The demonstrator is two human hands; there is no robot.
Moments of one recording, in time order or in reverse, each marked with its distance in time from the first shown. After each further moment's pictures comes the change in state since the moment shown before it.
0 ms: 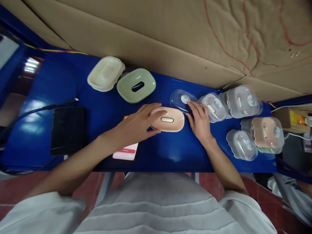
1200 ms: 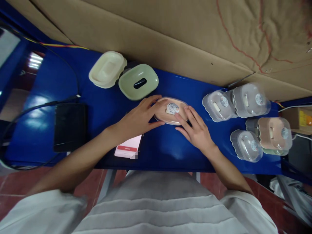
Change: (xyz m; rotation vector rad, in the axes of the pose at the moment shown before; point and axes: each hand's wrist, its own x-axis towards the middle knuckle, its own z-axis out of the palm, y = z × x) left_hand 0.007 -0.020 0.013 -0.115 0.096 -0.050; right_hand -0.022 -0.034 -0.011 -0.149 -0.098 -0.312
